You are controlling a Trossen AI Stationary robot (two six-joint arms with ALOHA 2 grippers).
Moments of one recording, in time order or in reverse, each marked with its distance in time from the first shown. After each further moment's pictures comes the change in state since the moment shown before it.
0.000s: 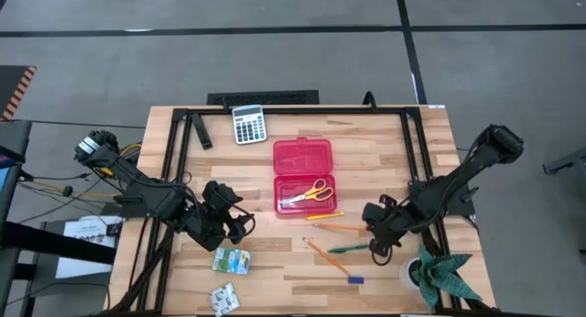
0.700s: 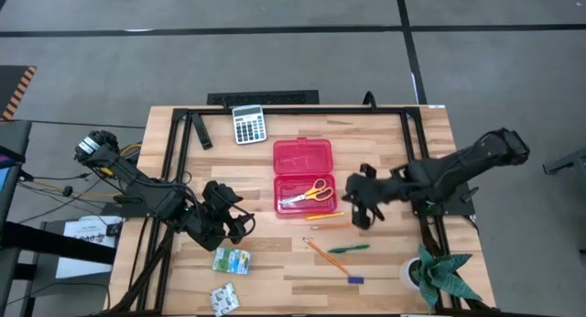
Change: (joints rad) left arm 0.000 0.000 0.000 0.000 -0.006 0.003; right arm -0.316 -0.015 0.276 -0.015 0.053 -0.481
